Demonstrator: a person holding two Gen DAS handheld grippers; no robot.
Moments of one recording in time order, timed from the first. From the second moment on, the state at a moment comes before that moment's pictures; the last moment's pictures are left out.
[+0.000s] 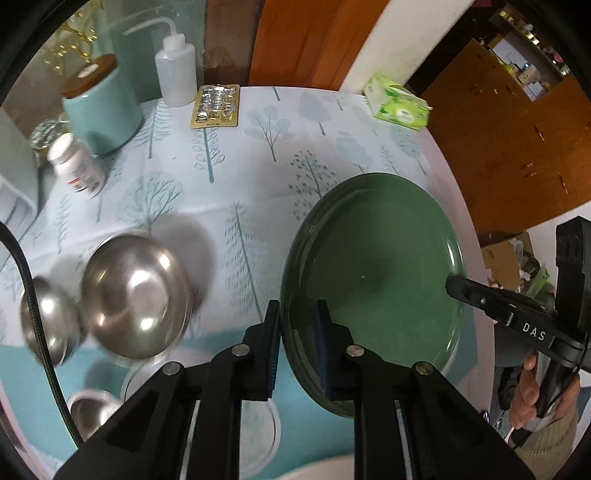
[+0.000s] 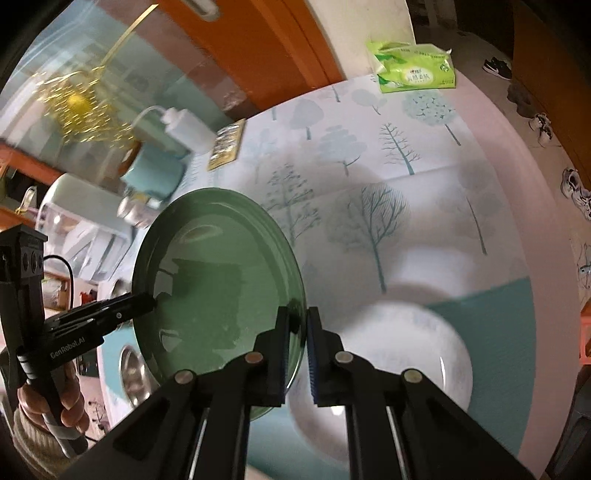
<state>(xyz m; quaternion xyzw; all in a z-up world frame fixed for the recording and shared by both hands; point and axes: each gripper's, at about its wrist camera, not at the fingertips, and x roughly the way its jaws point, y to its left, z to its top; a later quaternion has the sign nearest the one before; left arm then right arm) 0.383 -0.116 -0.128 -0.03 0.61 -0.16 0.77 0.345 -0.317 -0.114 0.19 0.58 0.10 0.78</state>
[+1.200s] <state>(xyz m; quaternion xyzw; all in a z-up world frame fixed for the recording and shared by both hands) 0.053 -0.026 -0.220 -0.08 0.69 -0.10 0.71 0.068 -0.234 -0.183 0.12 0.68 0.15 0.71</state>
